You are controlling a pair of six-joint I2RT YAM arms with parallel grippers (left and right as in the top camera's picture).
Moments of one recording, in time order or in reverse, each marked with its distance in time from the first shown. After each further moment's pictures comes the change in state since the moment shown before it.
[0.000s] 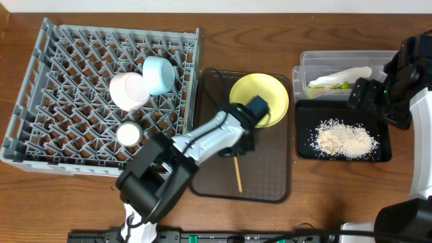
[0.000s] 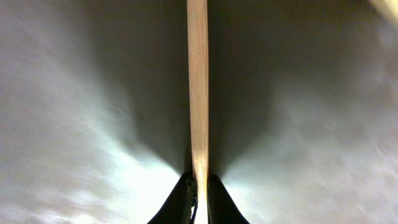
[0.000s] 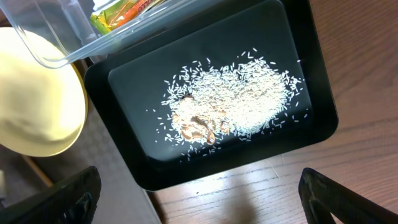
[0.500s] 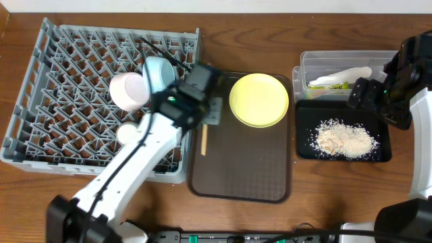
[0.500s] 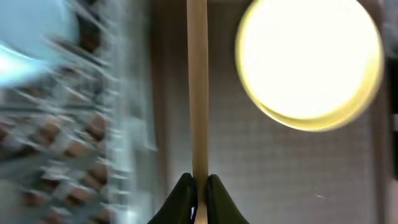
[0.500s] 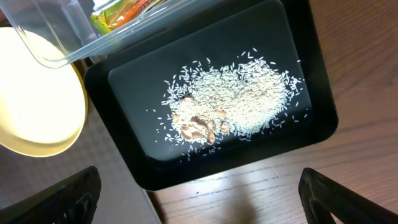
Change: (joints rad) left arm 0.245 -0.445 -0.008 -0.016 -0.095 0.492; right arm 0.000 0.000 0.000 0.000 0.000 0.000
